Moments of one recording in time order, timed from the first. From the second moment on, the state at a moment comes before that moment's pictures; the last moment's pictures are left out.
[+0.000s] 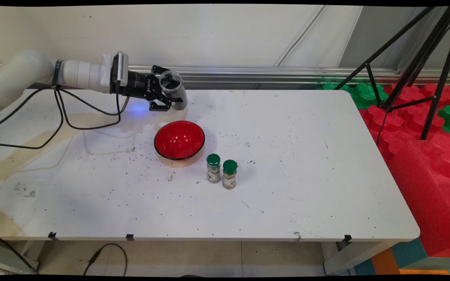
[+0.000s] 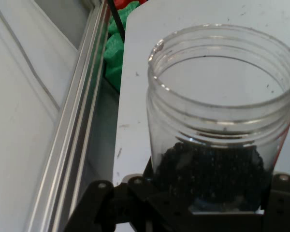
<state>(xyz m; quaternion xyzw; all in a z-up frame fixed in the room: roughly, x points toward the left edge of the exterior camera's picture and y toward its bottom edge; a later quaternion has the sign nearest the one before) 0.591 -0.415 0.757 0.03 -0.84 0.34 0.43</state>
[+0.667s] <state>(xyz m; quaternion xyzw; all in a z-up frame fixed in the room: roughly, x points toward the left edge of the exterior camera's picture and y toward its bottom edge) 0.583 -0.406 0.753 -0.09 -0.83 0.41 0.36</state>
